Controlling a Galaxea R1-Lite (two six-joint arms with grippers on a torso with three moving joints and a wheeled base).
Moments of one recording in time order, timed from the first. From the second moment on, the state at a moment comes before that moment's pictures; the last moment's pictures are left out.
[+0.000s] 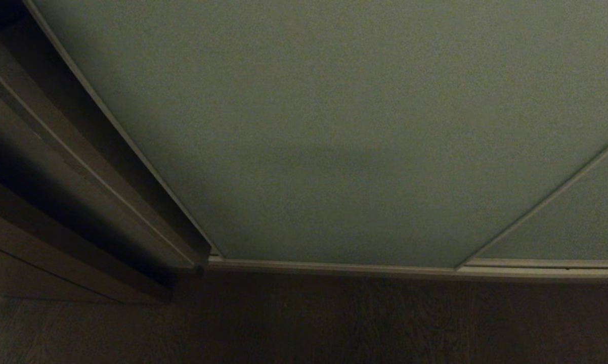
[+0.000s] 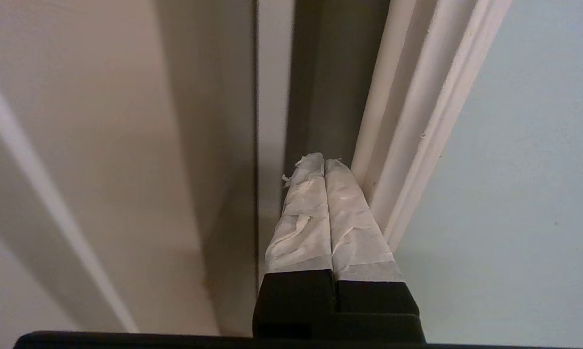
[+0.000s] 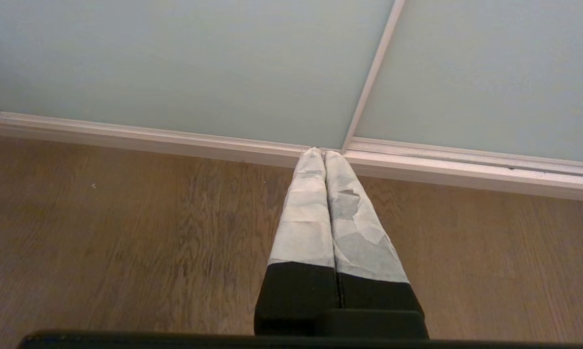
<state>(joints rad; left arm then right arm) 0.10 1.42 -1.35 -0.51 -0.09 -0.11 0.00 0.00 0.00 -0.01 0.00 -0.02</state>
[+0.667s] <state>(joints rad) -0.15 1.41 -1.34 -0.46 -0.09 -0.06 0.00 0.00 0.00 -0.01 0.00 -0.02</state>
